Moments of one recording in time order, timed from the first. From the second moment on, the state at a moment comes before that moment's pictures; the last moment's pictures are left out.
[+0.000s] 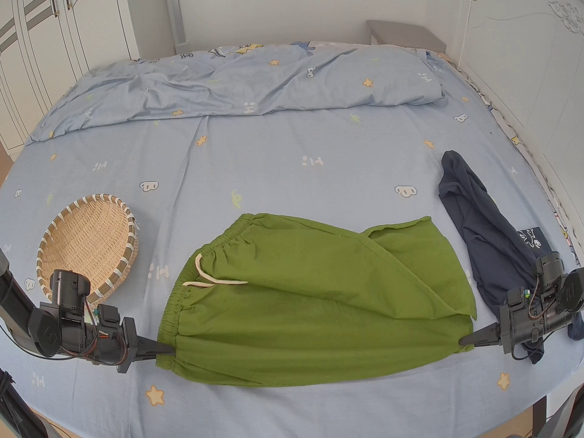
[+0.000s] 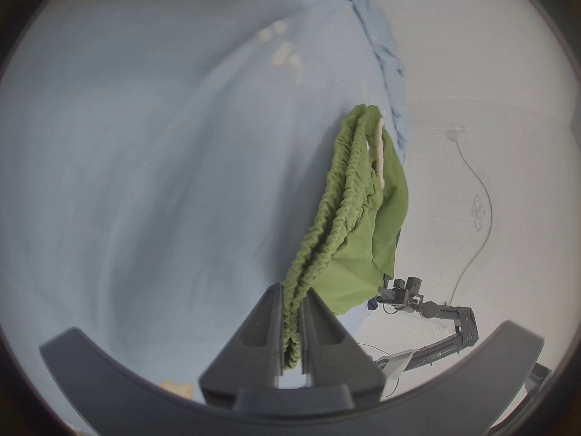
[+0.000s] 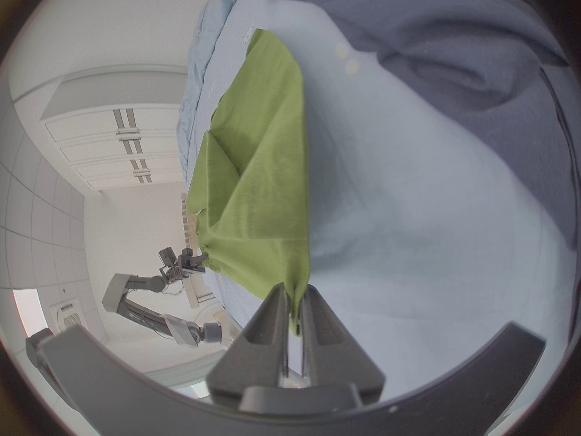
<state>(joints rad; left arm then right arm) 0.10 1.85 -0.38 -0.48 -0.82 -0.51 -0.17 1.81 -0.53 -0.03 0.91 0.13</state>
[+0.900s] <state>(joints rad) 0.25 1.69 -0.26 -0.05 -0.82 -0.02 -0.04 1.76 -0.21 -0.25 0.76 0.11</state>
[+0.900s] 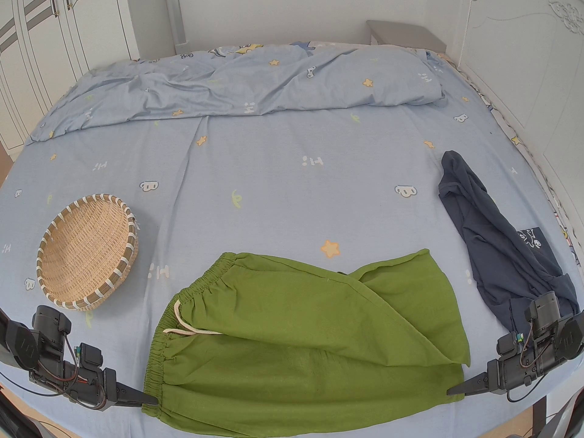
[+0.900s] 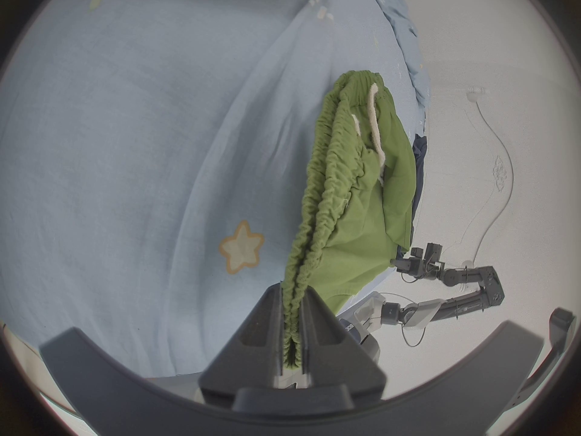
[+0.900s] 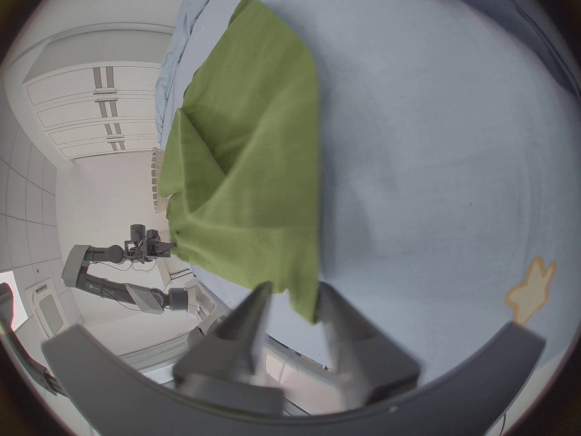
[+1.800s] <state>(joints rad) 0.12 1.49 -0.86 0.29 -0.81 -0.13 -0.22 1.46 -0.45 -0.26 0.76 0.11</state>
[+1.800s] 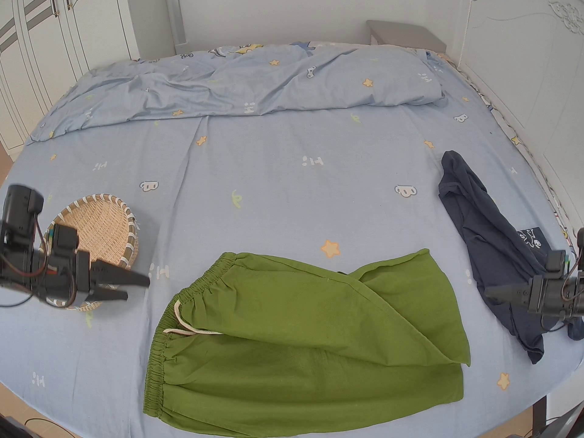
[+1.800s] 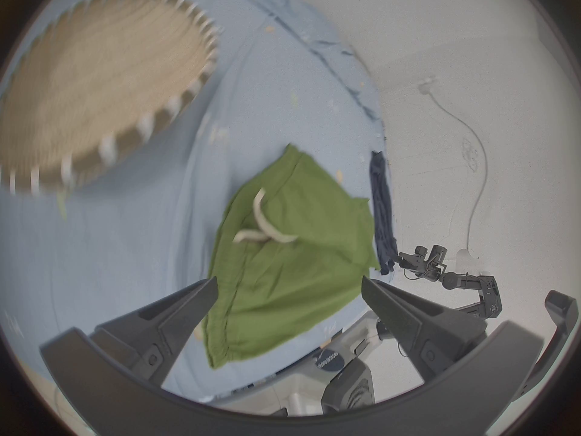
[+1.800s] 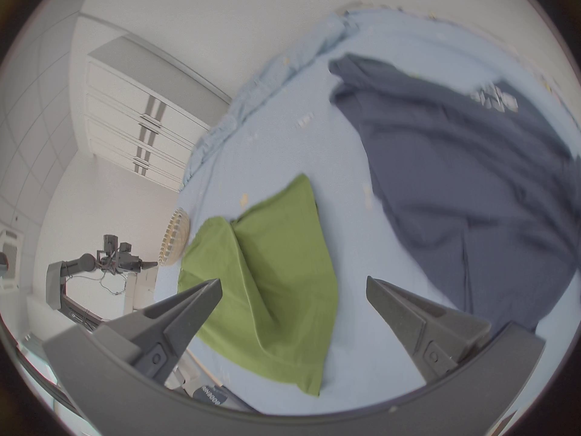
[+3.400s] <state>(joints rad) -0.14 2.27 -1.64 0.39 -0.77 -0.20 -0.05 1.44 -0.64 -0.27 0.67 0.11</state>
